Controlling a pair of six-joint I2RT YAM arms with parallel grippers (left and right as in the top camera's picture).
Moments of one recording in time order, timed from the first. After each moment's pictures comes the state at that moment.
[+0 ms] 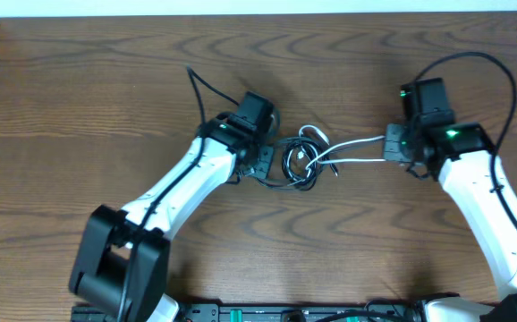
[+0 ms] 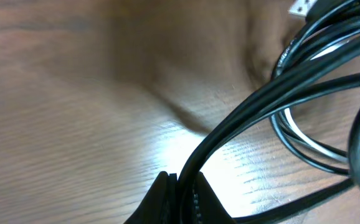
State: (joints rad) left arm -0.49 1.70 1.18 -0.76 0.02 -0.19; right arm 0.16 1.45 1.13 -0.86 0.17 0.32
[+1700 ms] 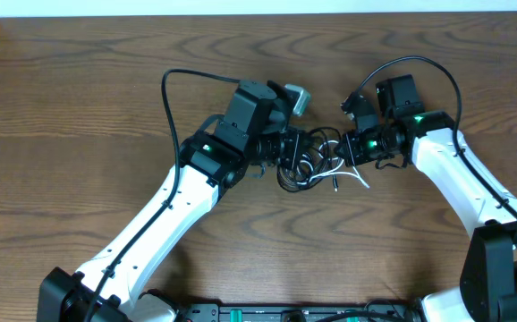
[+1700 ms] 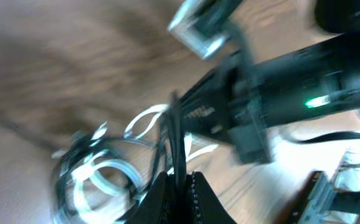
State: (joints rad) left arm -0.56 1.47 1.18 -0.50 0.41 -0.33; right arm 0.22 1.66 1.13 -0.69 -0.45 -0.01
